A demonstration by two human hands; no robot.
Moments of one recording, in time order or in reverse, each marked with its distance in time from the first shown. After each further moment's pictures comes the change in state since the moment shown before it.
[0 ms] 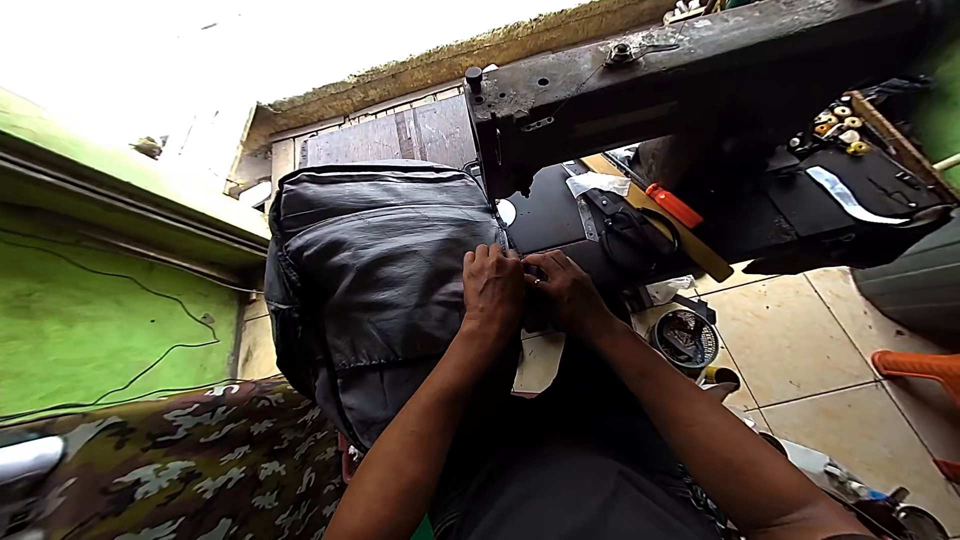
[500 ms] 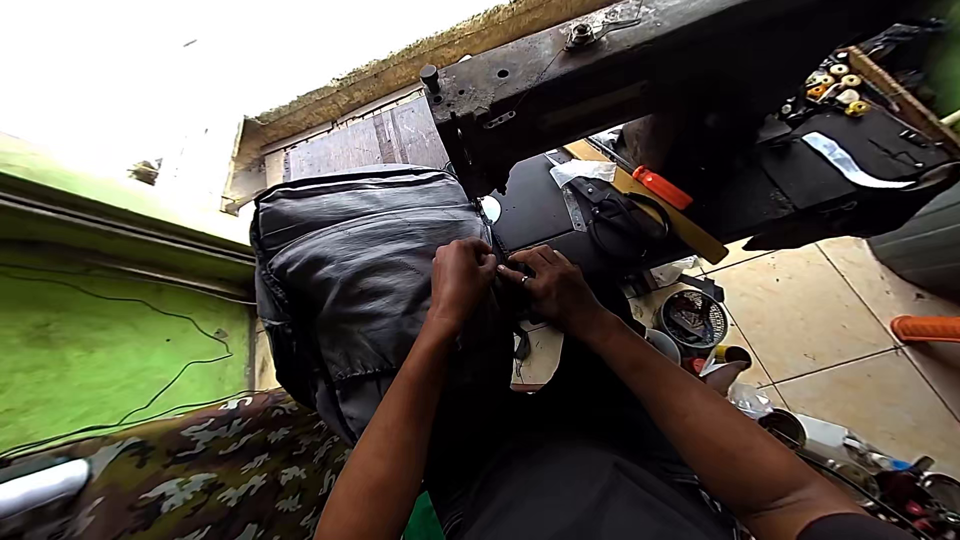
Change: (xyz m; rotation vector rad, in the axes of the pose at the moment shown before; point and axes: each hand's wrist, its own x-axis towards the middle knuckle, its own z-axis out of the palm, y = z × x) left_hand 0.010 -0.033 -0.020 -0.529 -0.082 -0.140; right_hand -0.001 0.001 0.005 -0.007 0.017 0.004
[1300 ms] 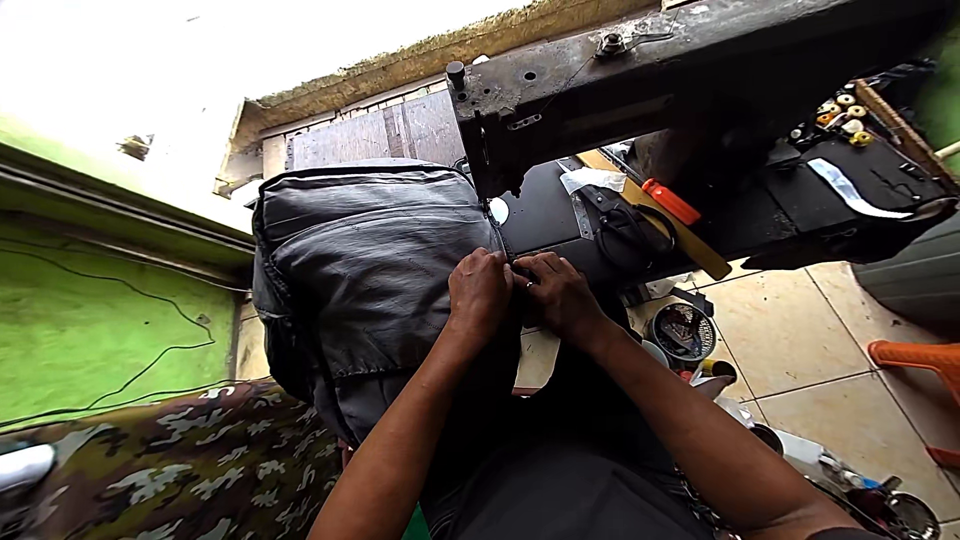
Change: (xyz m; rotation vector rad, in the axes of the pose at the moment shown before) left_hand -0.006 0.009 0.024 0.214 -0.031 0.029; right_hand 0.001 -0.005 -0.006 -0.029 -0.027 -0.011
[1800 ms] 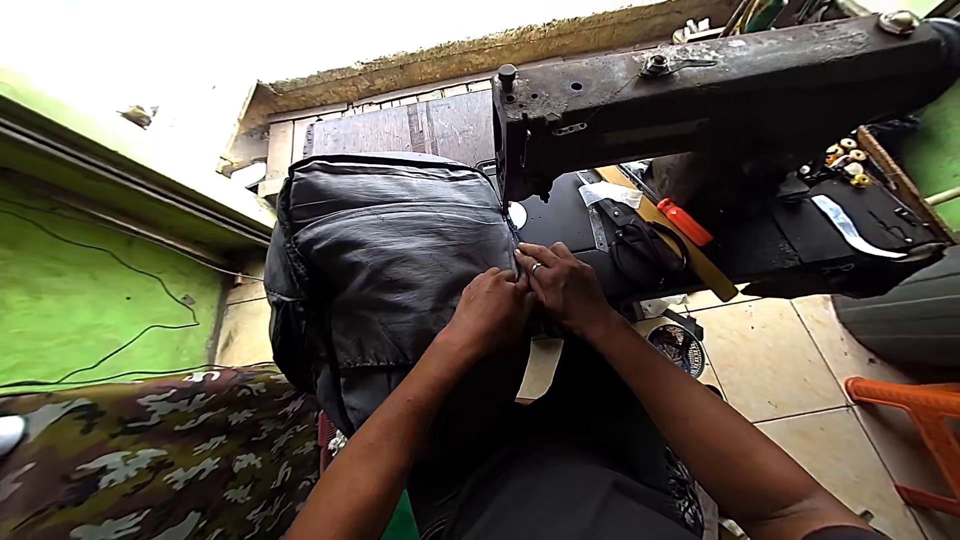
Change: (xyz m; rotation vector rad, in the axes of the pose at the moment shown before) left_hand -0.018 -0.026 -0.003 -0.042 -0.127 0.318; right_hand 0.031 0.002 0.000 -0.097 -0.155 0.089
